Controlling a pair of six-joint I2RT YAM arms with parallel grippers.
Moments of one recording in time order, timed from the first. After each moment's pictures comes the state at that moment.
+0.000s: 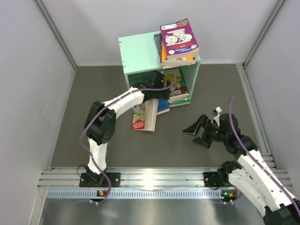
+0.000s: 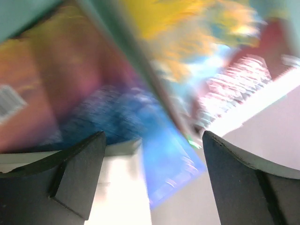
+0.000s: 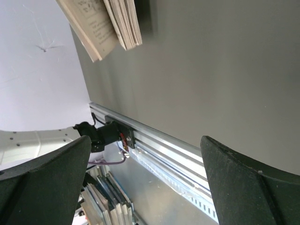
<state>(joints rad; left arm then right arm) -0.62 2.02 1.62 -0.33 -0.12 -0.38 0.34 0.64 0.53 -0.54 -0.47 1.00</state>
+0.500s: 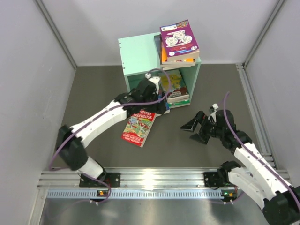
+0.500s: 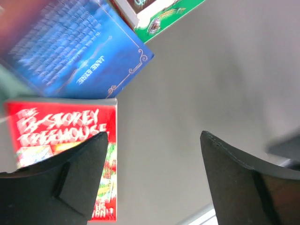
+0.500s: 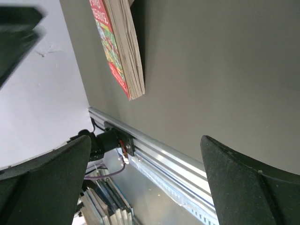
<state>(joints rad) -0.74 1.60 1.38 -0.55 -0.03 -0.42 0.34 0.77 0.53 -0.42 -0.47 0.99</state>
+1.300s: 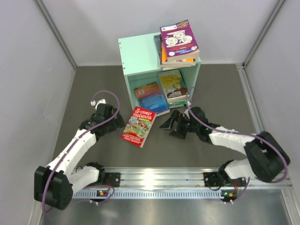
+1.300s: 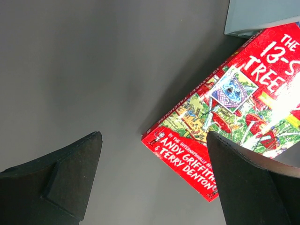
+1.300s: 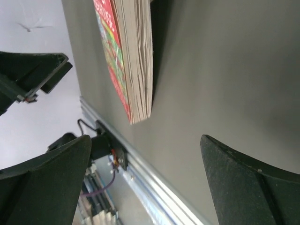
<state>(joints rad) -0.32 1.03 0.72 -0.59 -0.19 -0.65 0.57 1.25 0.51 0.17 -0.43 1.05</state>
